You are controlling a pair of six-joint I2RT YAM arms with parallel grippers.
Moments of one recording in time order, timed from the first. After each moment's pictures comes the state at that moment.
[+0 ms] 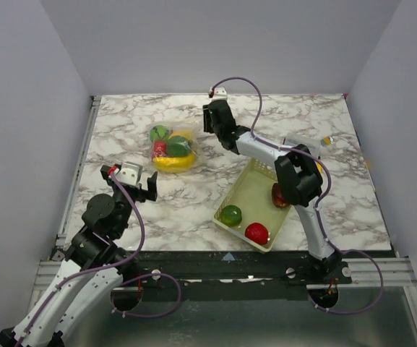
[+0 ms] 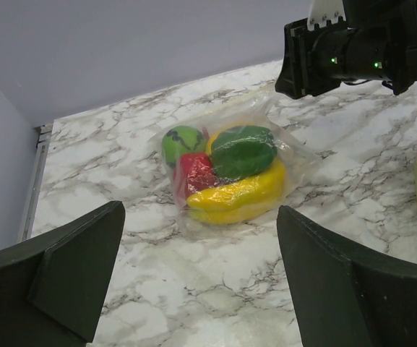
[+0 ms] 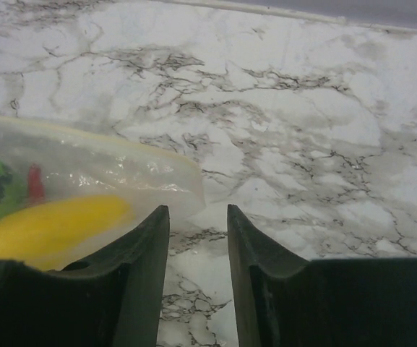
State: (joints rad) left arm -0.58 0.36 0.58 -0.23 -0.34 0.12; right arm 0.63 2.28 1.78 0.11 0.32 0.22
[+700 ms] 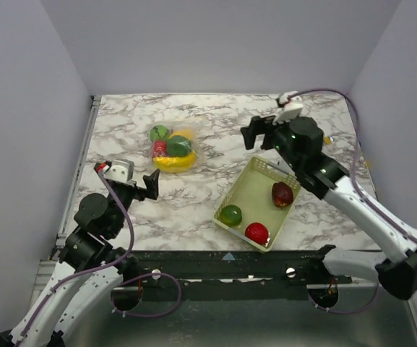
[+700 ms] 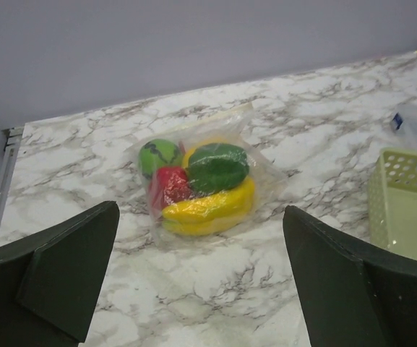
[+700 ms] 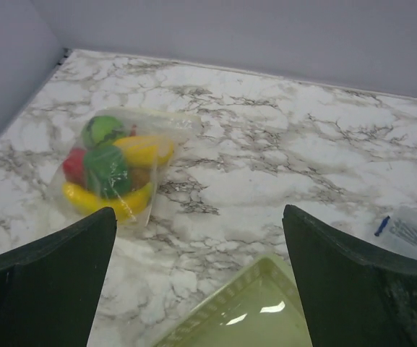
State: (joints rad) left arm -0.57 0.37 0.63 -0.26 -0.30 0.03; right arm 0.63 1.29 1.19 -0.11 0.24 0.16
